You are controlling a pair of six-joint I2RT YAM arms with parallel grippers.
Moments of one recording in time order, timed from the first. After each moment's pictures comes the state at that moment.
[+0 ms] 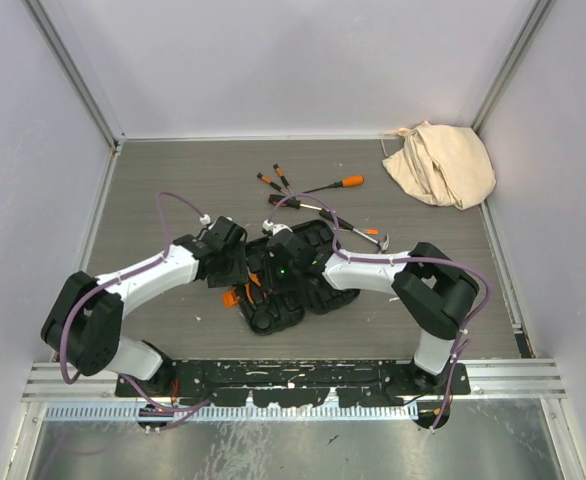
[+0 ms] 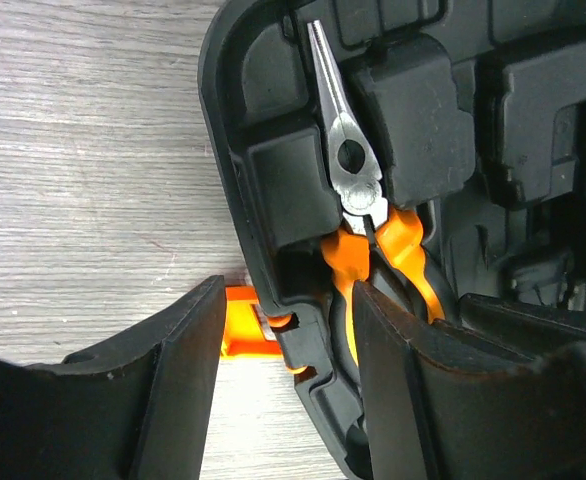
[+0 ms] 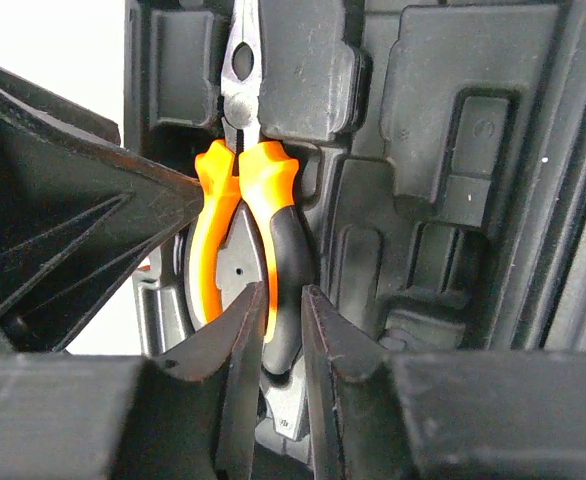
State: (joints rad) left arm -0.60 1.42 0.84 -0.55 -0.13 -0.71; right arm 0.94 1.76 1.01 -0.07 -0.07 0.64
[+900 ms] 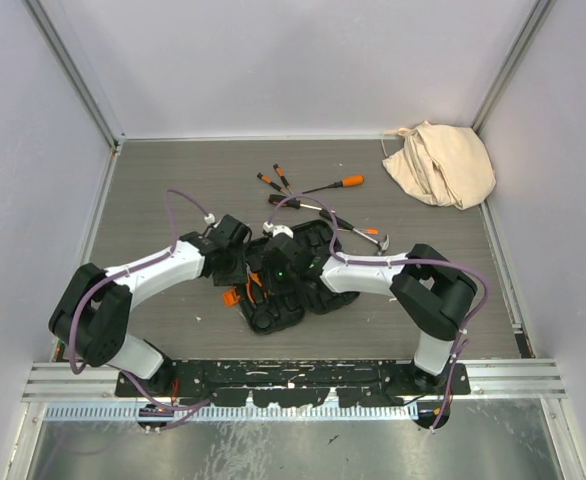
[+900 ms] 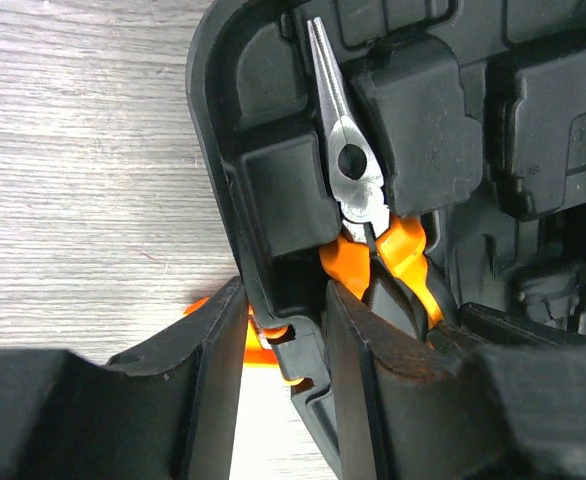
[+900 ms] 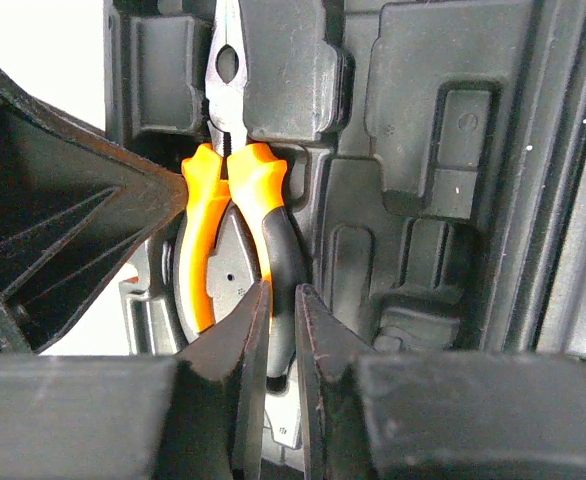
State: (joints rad) left arm -0.61 1.49 0.87 -0.55 -0.13 -0.71; right arm 0.97 1.77 1.01 -0.08 0.01 0.67
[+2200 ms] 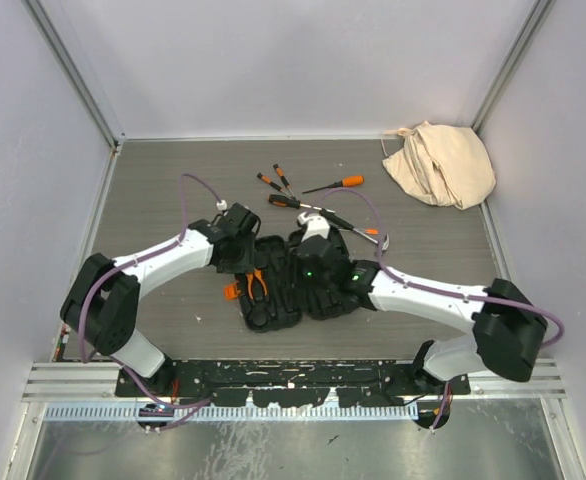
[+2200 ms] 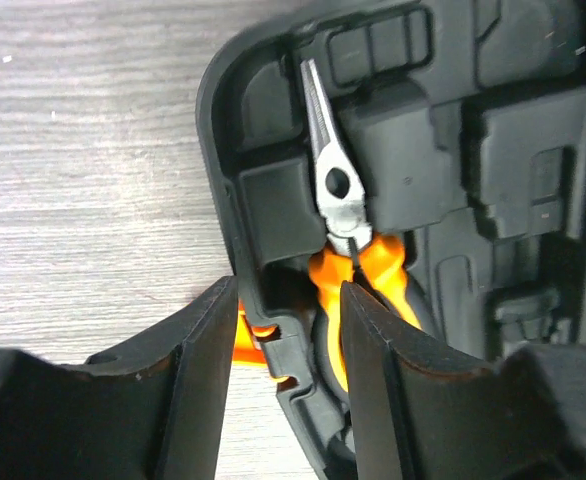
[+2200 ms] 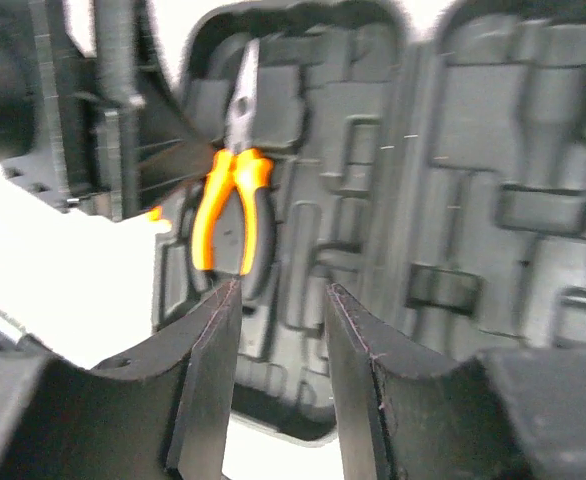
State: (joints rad) left arm -0.62 1.57 0.99 -0.60 -0.18 -0.59; right arm 0.99 1.39 0.84 -0.10 0.22 0.67
